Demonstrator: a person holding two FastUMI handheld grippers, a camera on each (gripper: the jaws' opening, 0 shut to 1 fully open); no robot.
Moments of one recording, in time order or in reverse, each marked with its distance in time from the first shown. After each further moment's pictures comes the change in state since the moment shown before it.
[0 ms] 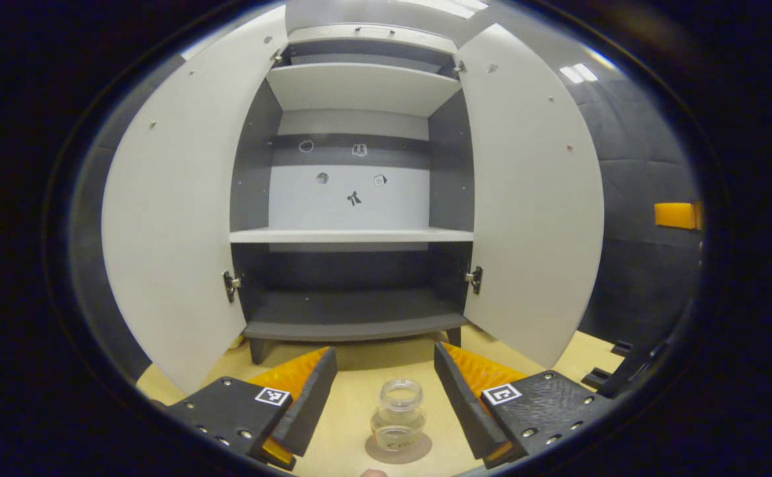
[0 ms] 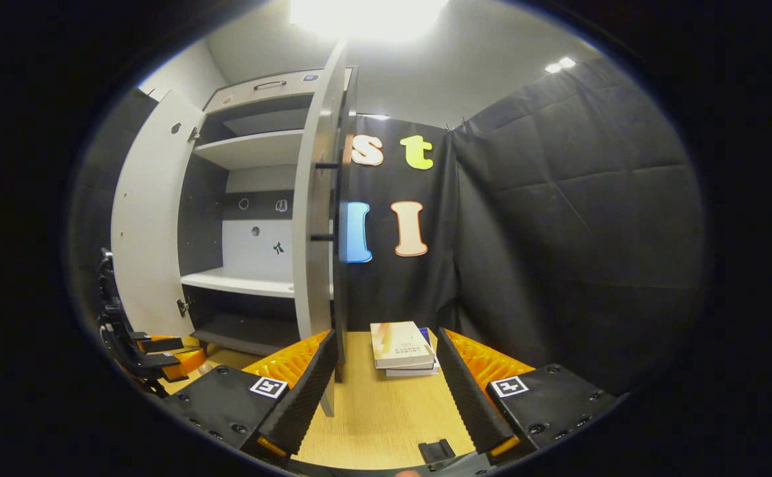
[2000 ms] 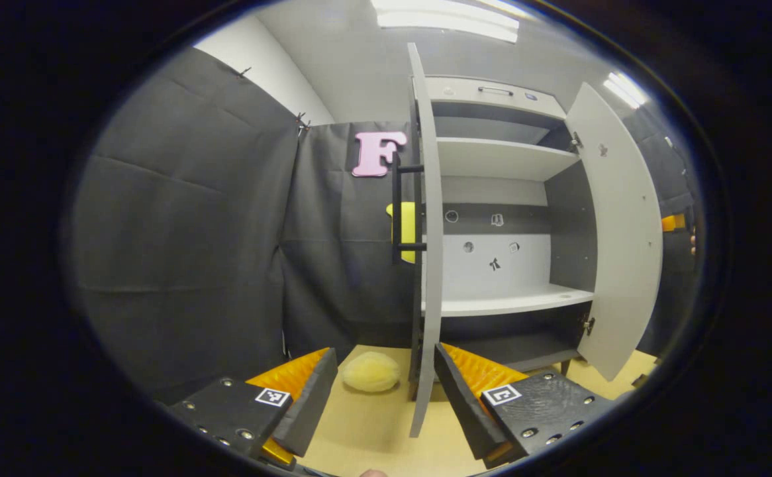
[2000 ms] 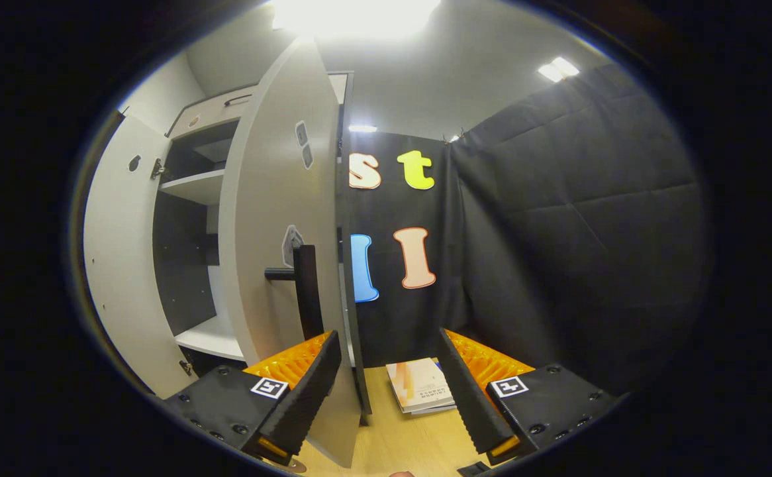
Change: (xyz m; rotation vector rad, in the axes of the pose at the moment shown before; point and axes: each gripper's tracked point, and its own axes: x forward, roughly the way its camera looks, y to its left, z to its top) left arm -0.150 0.262 0.086 -0.021 -0.136 0.384; right arm 0.087 0.065 0.109 0.034 -0.046 -0.042
